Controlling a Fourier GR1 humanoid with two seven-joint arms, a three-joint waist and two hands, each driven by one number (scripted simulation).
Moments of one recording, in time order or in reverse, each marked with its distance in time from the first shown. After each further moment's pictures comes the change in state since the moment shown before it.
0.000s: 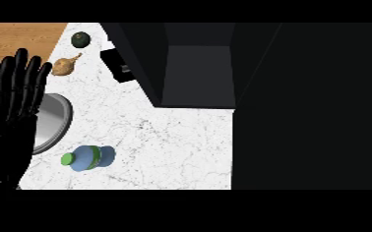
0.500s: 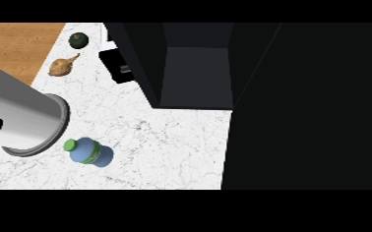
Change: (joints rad) left arm 0.380 -0.043 0.117 -0.206 0.285 -0.117 -0.076; right arm 0.158 0.002 0.094 -0.139 -0.013 0.054 0.048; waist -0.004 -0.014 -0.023
